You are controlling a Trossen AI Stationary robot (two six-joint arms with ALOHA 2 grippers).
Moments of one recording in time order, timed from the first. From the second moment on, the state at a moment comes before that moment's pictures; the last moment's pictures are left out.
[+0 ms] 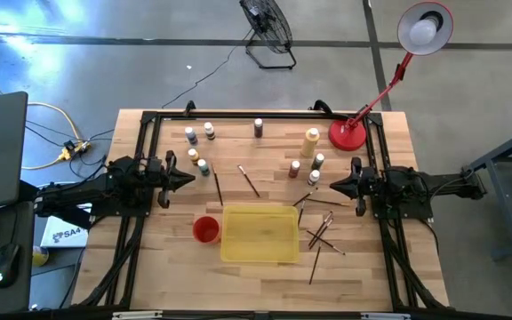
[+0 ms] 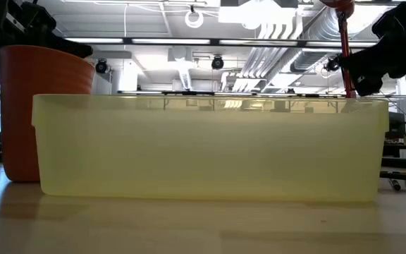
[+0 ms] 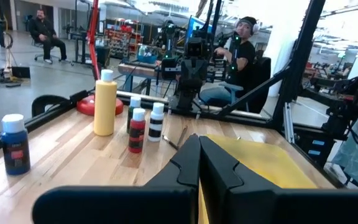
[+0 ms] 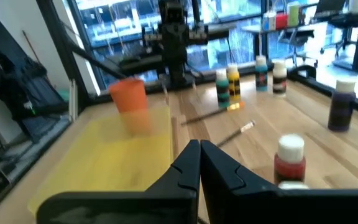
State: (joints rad) left arm 0.20 0.01 0.05 0.06 0.17 -0.17; right arm 0.09 0.02 0.07 -0.10 0.13 0.21
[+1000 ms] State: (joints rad) left arm 0.20 0.13 0.31 -0.10 0.02 -0.16; right arm 0.09 0.23 0.25 -0.06 0.24 0.16
